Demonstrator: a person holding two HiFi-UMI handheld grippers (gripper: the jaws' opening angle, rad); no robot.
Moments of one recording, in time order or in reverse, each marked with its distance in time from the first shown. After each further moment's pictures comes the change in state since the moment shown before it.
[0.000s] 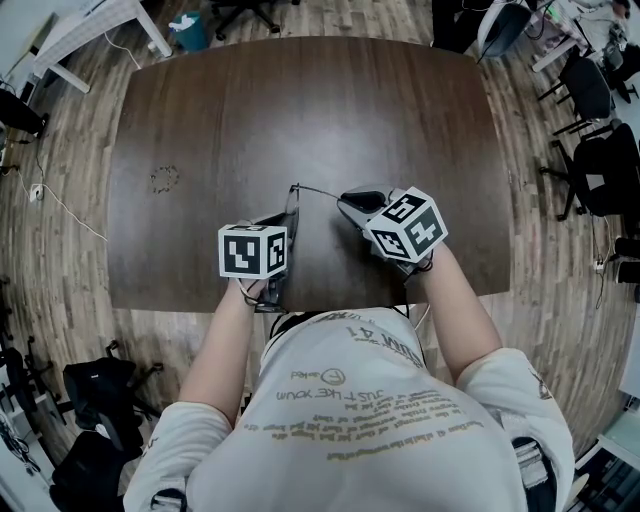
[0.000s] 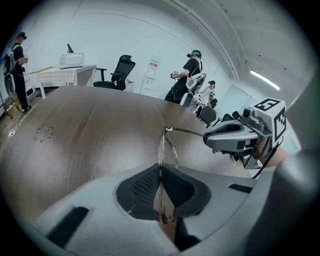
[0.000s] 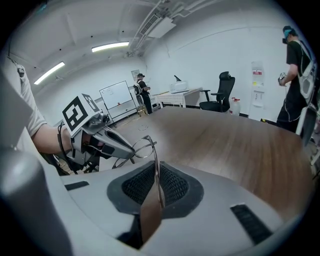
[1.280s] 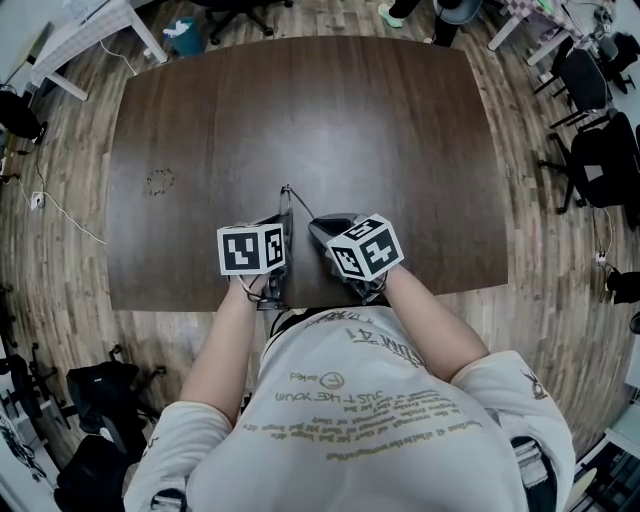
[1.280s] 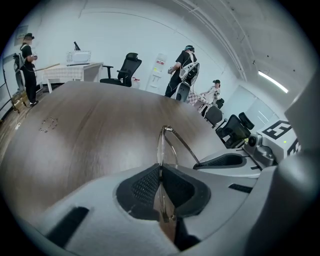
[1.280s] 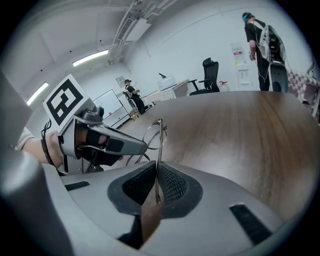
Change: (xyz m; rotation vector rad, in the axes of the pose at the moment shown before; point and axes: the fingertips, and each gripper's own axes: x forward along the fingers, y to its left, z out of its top) left arm 0.004 0.000 -0.012 -0.056 0.010 0.062; right arm 0.040 0.046 -0.043 0.240 -0.009 -0.009
